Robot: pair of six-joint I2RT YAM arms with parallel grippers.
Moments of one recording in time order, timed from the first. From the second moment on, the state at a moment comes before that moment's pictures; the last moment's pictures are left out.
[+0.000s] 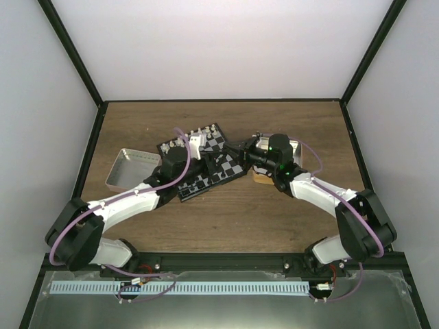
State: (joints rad) left arm -0.70 1.37 0.72 0.43 0.19 -0.65; right arm 0.51 1.42 0.76 0.53 -0.55 1.74
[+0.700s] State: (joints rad) left arm -0.70 1.38 0.76 0.43 0.18 -0.63; right arm 0.51 1.42 0.75 0.53 -0.57 1.72
